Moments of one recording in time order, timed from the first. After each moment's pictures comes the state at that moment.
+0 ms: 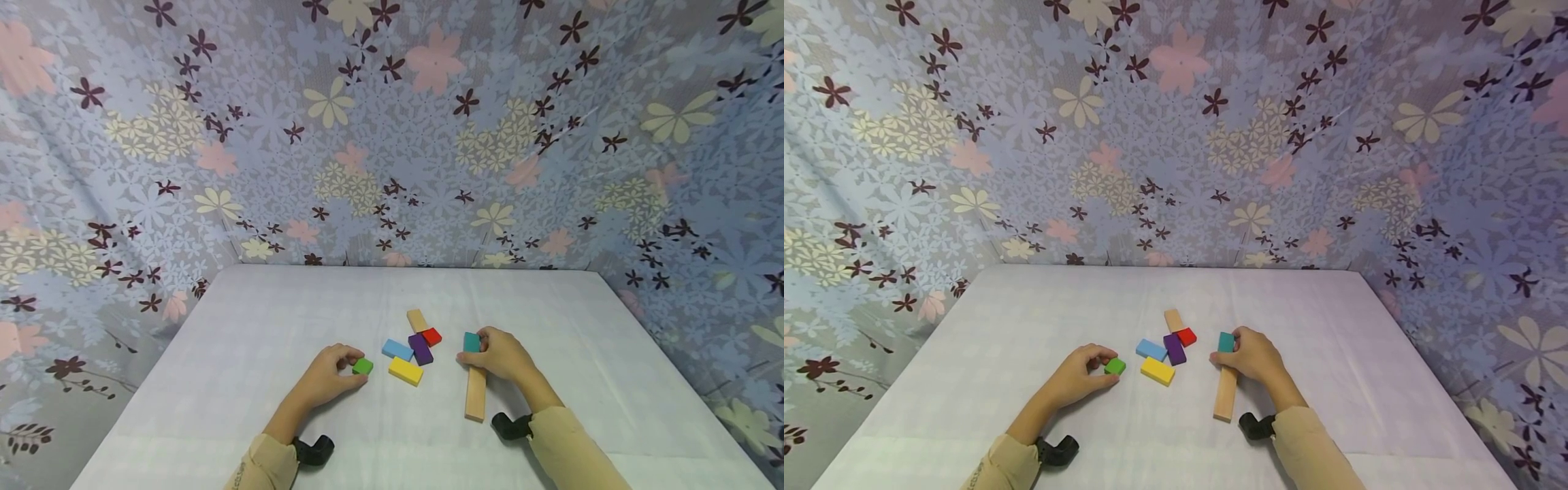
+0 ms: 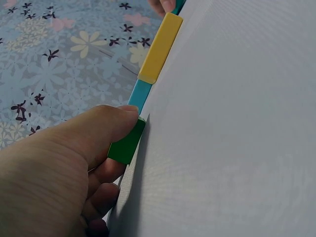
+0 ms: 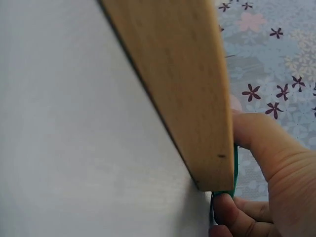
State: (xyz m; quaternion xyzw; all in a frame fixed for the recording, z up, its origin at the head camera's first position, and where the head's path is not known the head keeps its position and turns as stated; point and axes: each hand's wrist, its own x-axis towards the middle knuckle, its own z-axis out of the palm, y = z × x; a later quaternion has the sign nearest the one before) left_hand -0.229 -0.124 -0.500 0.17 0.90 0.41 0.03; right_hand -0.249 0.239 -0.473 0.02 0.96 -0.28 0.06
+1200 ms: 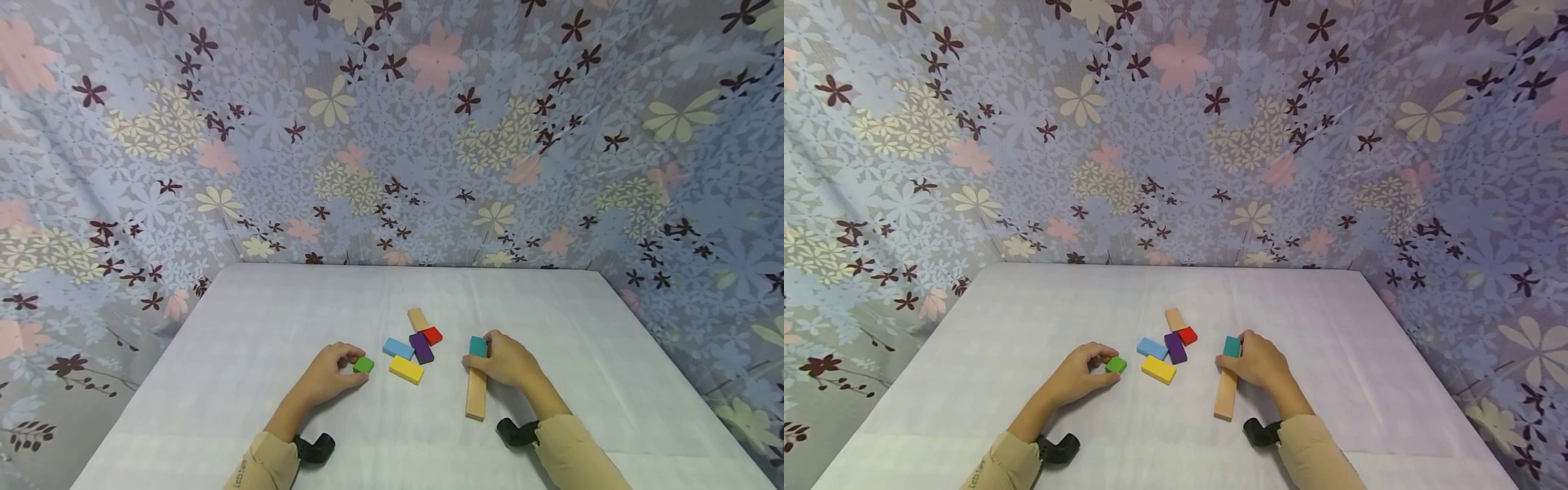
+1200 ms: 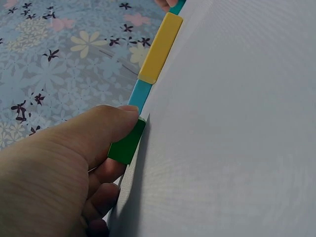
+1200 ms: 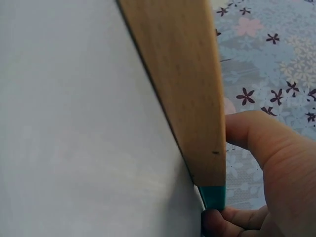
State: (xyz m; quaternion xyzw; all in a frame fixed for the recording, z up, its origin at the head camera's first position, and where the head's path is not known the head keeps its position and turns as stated) left_hand -0.230 -0.124 -0.501 0.17 0.89 0.41 0.03; right_hand -0.238 0.245 -0.473 0.01 0.97 -0.23 0.07
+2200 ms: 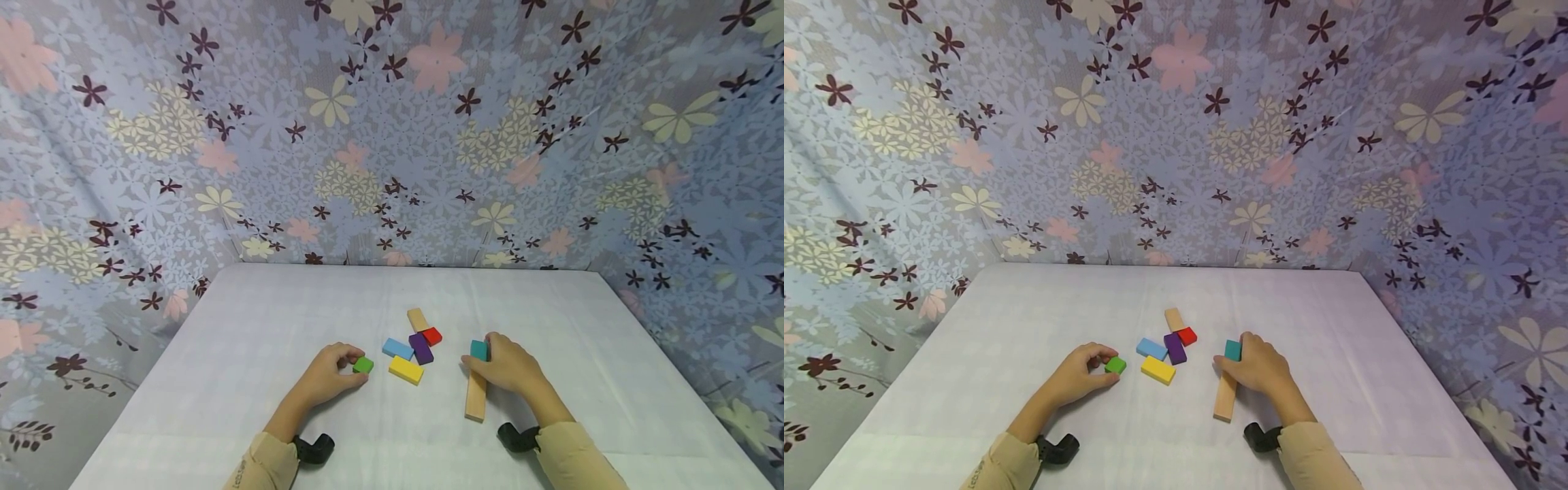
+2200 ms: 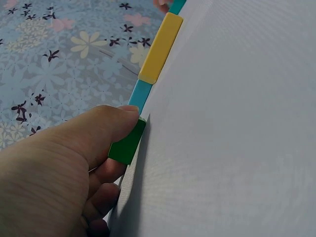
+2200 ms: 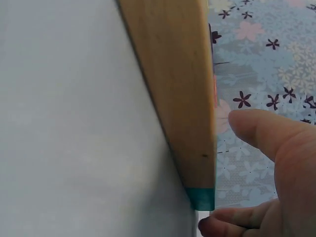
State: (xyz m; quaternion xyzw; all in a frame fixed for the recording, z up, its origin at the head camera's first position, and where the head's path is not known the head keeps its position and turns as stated) left_hand -0.230 -0.125 -0.501 0.17 0.90 0.41 0.03; right_hand -0.229 0.239 -0.470 0.02 0.98 -0.20 0.08
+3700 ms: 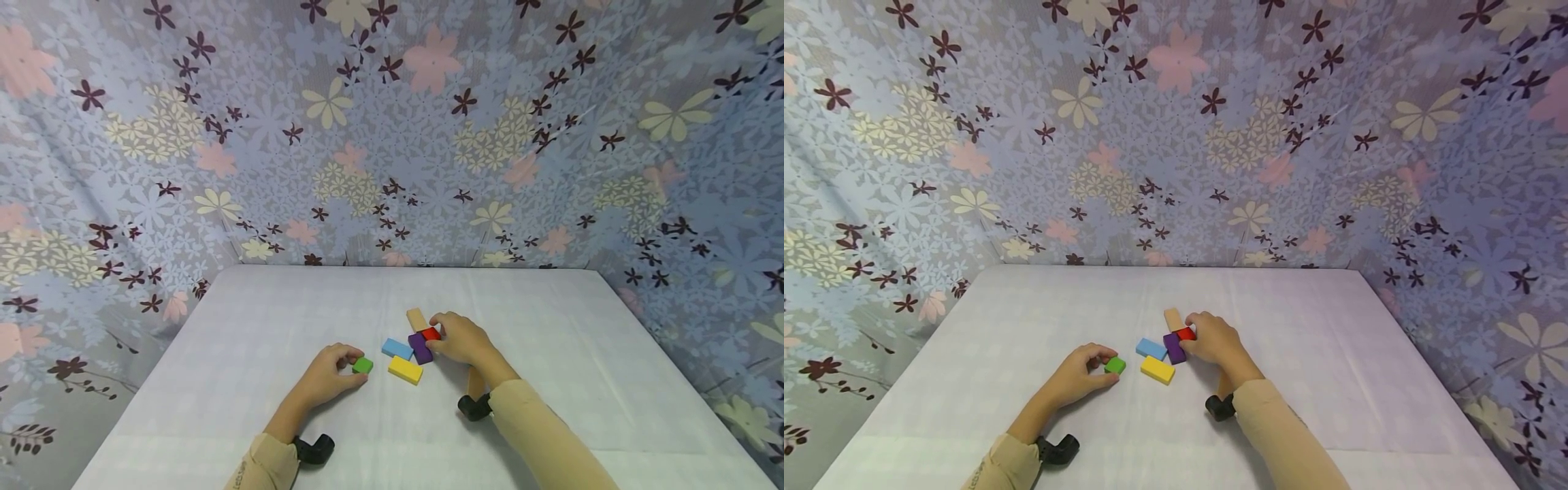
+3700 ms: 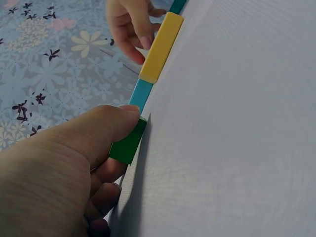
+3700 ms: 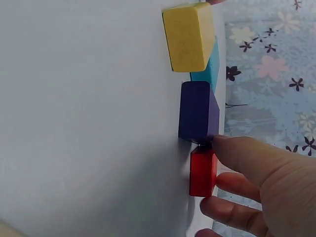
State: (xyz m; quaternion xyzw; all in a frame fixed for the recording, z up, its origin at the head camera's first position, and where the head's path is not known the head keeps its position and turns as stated) left_hand -0.229 -0.124 -0.501 0.17 0.90 0.41 0.02; right_hand -0.274 0.174 -0.456 -0.09 0.98 -0.18 0.06
